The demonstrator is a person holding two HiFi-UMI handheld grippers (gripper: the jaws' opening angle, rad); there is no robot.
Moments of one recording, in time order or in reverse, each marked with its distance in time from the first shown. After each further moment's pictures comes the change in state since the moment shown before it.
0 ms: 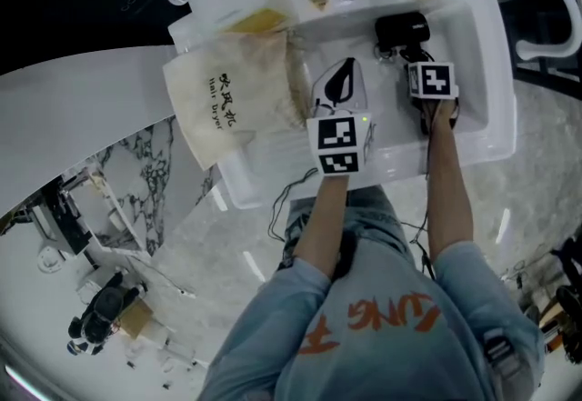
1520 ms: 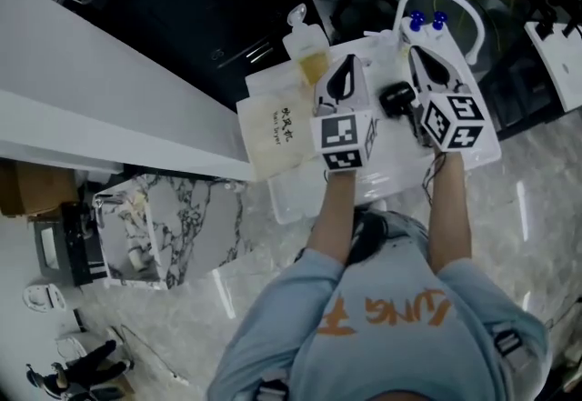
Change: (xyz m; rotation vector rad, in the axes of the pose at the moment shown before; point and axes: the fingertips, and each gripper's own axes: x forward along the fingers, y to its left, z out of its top) left arm -0.168 -0.031 0.204 0.187 -0.547 -0.077; right arm -0.394 0.118 0.132 -0.091 -1.194 0.219
